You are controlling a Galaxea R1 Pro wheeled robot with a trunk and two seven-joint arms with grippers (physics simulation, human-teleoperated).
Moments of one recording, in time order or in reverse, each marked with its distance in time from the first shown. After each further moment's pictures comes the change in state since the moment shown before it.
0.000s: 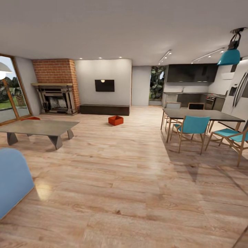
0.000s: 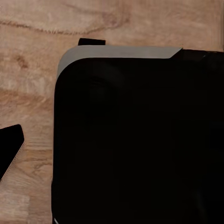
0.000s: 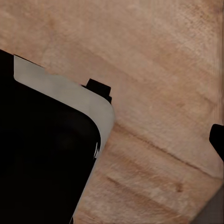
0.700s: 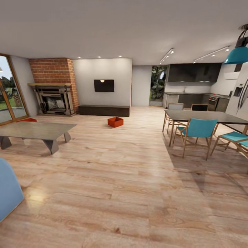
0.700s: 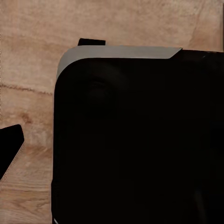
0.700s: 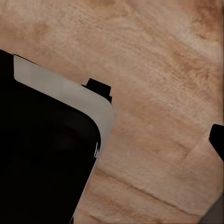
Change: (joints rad) left arm 0.000 0.000 0.000 0.000 0.001 -0.001 0.000; right arm 0.000 0.000 -0.002 0.000 0.000 0.001 0.000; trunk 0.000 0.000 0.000
